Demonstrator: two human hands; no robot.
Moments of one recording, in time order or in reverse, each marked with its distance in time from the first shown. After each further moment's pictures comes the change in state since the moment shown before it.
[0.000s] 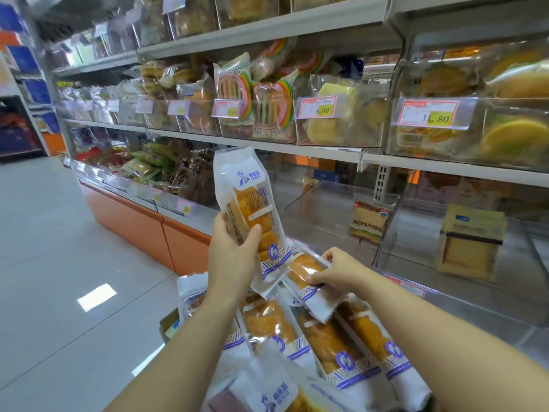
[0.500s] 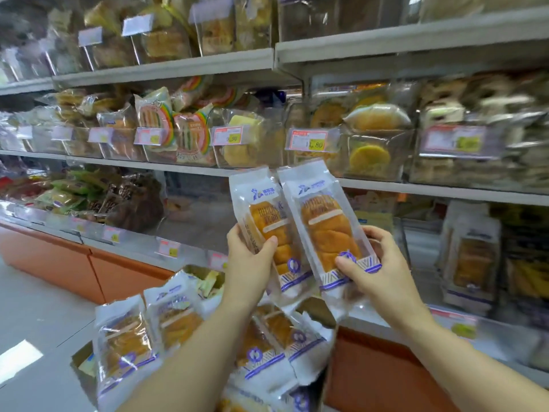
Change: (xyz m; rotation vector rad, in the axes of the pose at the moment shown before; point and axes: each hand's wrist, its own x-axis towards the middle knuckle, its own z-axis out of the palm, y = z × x) left_hand -0.061 0.040 0.115 -0.113 -0.264 -0.049; right_hand -0.159 0.077 -0.108 0.503 0.622 -0.397
